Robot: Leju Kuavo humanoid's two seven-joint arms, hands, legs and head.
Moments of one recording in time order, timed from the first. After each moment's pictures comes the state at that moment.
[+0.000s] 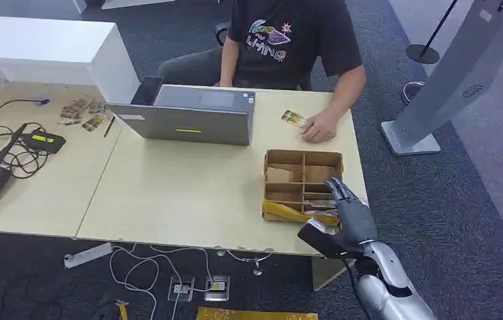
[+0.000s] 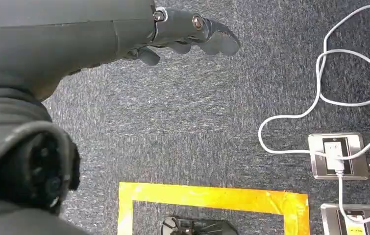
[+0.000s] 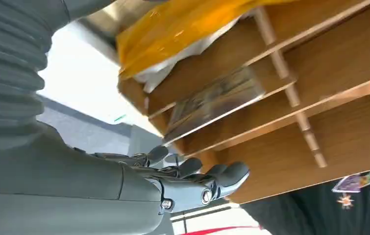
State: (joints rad) left arm -0.18 0.24 -0.89 -0.25 0.84 0.45 -0.17; right arm -0.26 -0.32 0.47 -1.26 0.90 -0.29 0.05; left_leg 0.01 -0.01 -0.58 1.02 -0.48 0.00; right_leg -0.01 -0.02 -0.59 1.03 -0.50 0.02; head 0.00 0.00
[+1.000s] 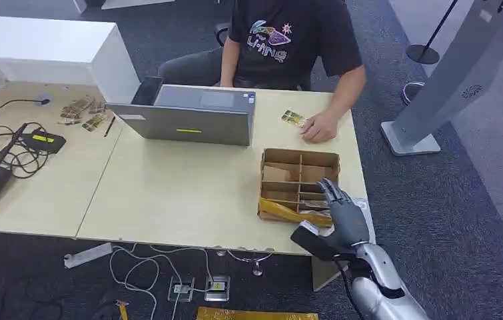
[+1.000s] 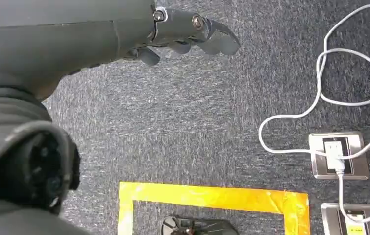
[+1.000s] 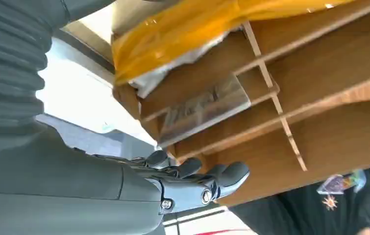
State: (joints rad) left arm -0.18 0.24 -0.89 -0.25 0.83 0.45 -0.17; right arm -0.27 -0.32 0.50 -1.26 0.88 -0.31 0.03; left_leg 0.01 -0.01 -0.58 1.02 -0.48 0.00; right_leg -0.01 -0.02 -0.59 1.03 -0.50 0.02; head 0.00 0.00
